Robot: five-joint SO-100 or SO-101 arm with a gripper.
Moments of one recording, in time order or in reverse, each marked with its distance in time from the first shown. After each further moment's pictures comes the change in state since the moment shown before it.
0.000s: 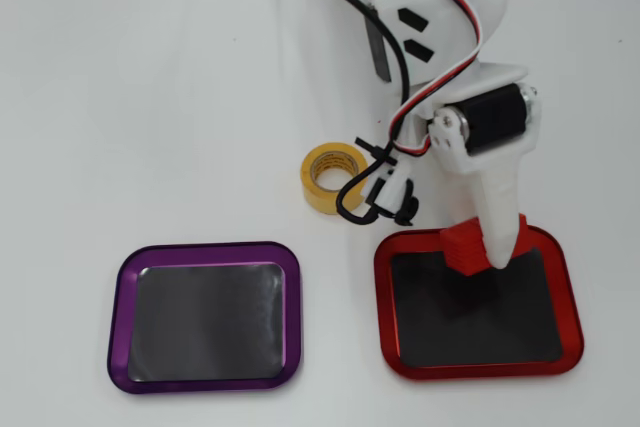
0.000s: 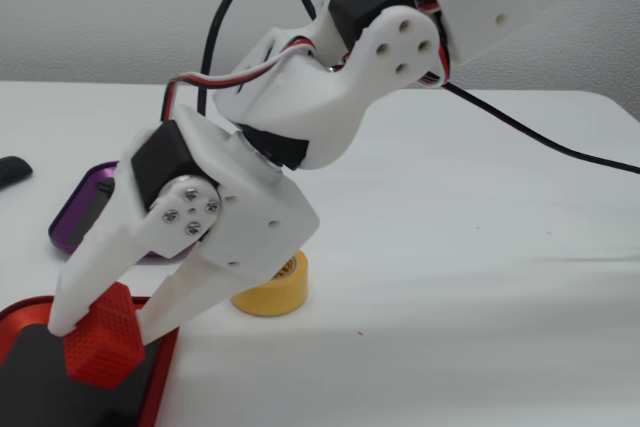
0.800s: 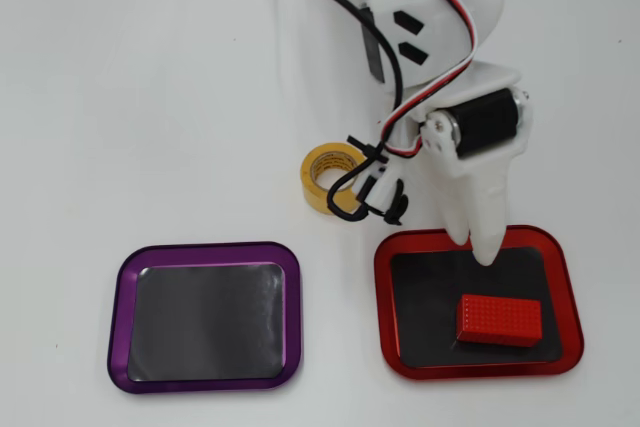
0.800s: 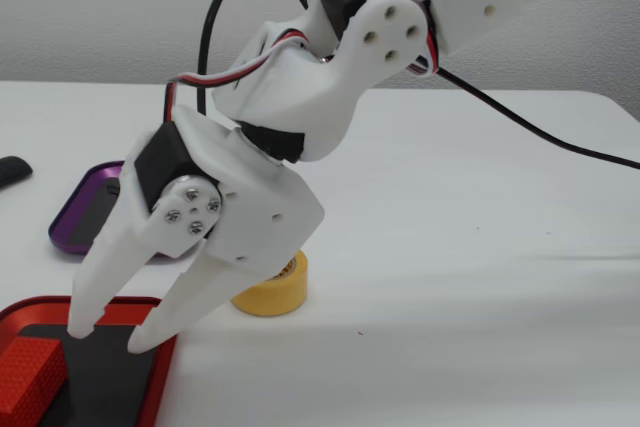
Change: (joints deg) arm 0.7 -0.4 -2.2 6.9 0.1
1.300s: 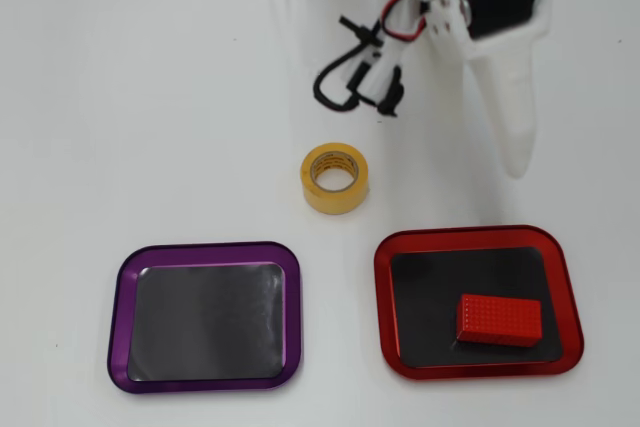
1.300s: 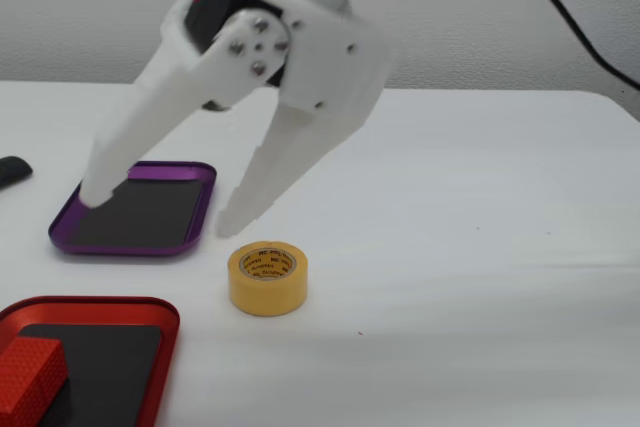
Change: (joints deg) arm -0.8 14.8 -11.1 37.4 -0.1
